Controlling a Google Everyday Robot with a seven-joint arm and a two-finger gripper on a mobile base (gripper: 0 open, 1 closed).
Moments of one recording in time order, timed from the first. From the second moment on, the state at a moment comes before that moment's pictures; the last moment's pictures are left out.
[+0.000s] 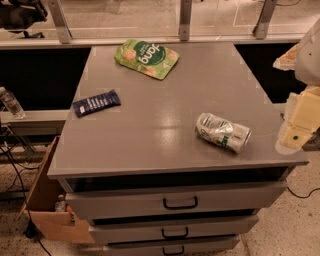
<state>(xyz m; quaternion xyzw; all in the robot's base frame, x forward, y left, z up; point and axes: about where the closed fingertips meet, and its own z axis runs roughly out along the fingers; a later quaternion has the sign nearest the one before) 0.438 -0.217 0.976 -0.60 0.78 -0.03 0.16</state>
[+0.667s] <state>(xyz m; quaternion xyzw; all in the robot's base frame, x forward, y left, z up) 0.469 -0.191 0.968 -0.61 0.77 -0.01 0.19</state>
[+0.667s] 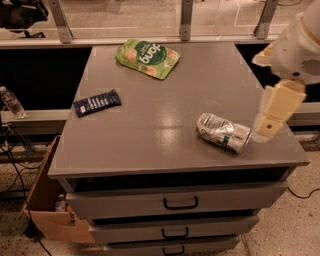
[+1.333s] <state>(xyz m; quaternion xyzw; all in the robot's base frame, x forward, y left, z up) 0.600 -0.070 0.949 -0.64 0.70 0.06 0.29</state>
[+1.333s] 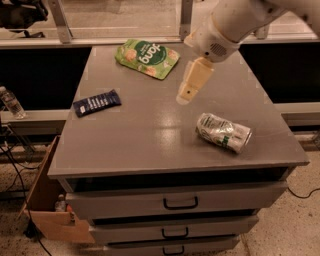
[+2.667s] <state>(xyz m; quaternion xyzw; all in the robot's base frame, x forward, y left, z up) 0.720 -0.002 0.922 -0.58 0.68 0.13 0.43</state>
